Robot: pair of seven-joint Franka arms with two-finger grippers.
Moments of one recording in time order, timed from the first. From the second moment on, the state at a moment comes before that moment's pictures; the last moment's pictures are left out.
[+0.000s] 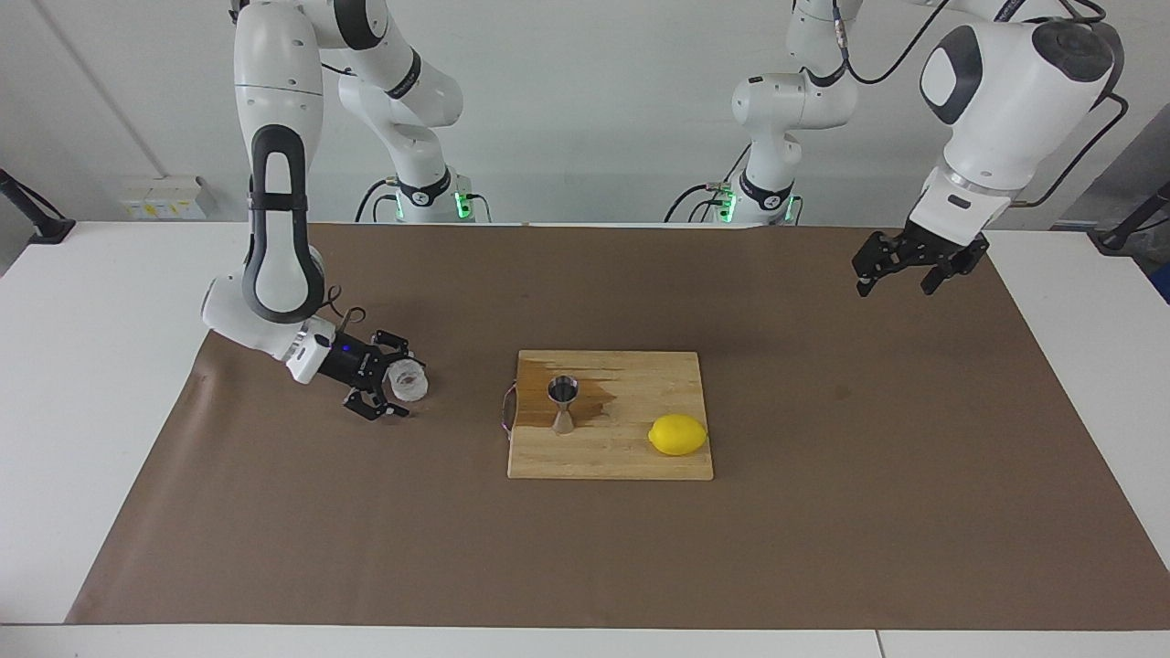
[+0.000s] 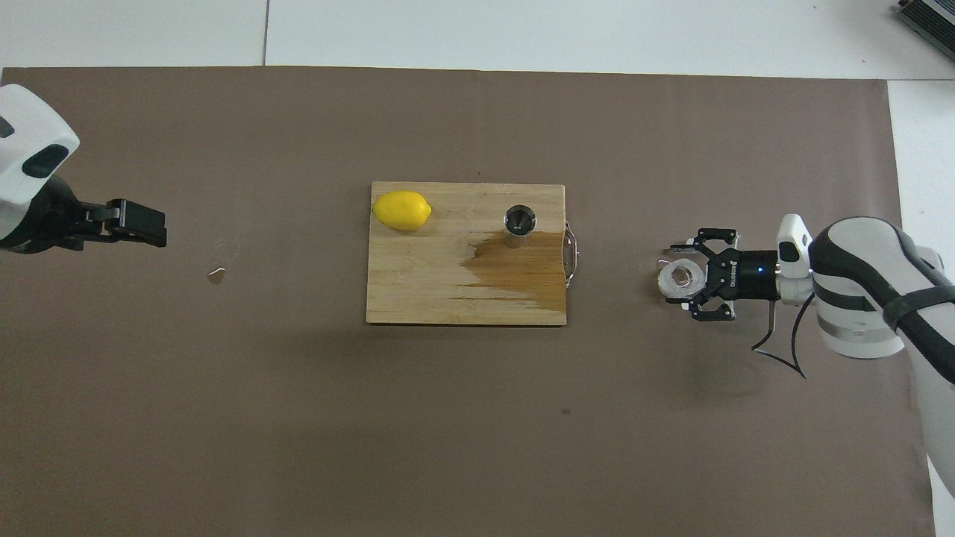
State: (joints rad) left arm -0.06 -0.01 -0.04 -1.66 -0.02 1.66 -0.07; right arm -0.19 0.36 0.02 -2.12 1.06 2.10 -2.33
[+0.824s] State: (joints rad) left arm -0.05 -0.02 -0.06 -1.61 0.00 1.53 -0.07; right arm -0.13 0.34 0.03 -2.05 1.06 2.11 -2.20
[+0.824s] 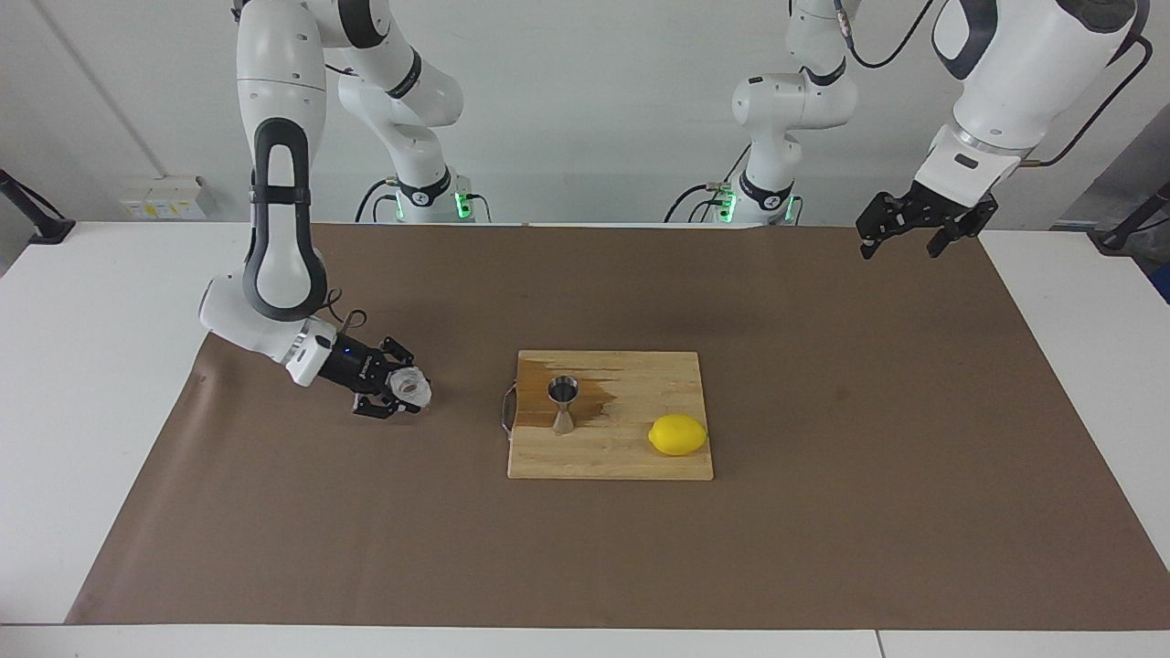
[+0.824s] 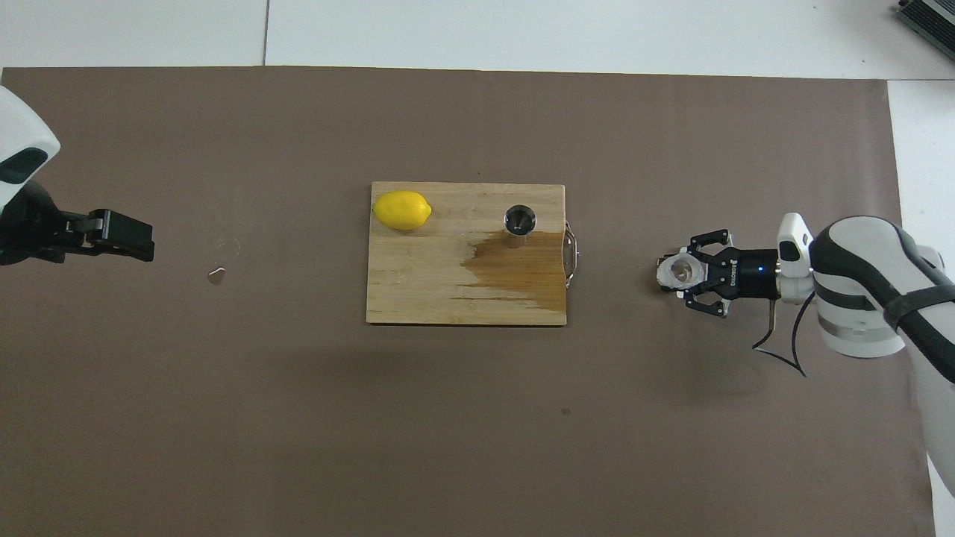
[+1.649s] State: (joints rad) left arm -0.03 -0.02 -0.06 -1.61 0.00 1.53 -0.07; right arm 0.18 0.27 0.04 -1.80 0.62 2.20 -1.32
